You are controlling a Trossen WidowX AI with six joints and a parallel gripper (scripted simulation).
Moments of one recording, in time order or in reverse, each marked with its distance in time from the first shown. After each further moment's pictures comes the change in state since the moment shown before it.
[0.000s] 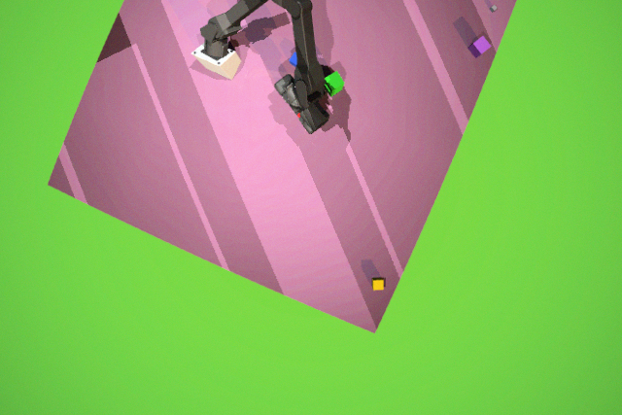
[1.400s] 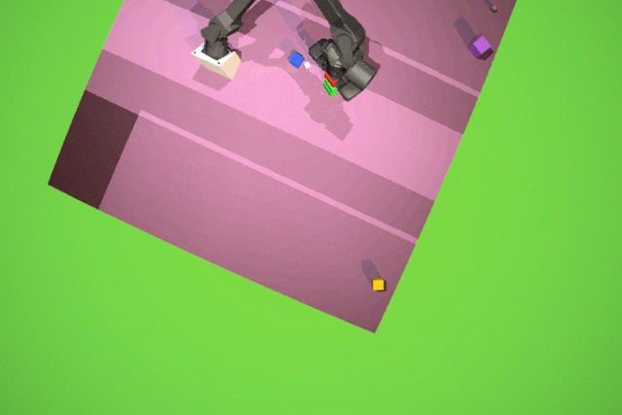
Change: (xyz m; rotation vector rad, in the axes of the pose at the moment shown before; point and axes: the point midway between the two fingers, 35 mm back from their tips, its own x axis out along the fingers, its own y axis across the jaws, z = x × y) arm -0.068 0.005 0.136 -0.016 0.007 -0.003
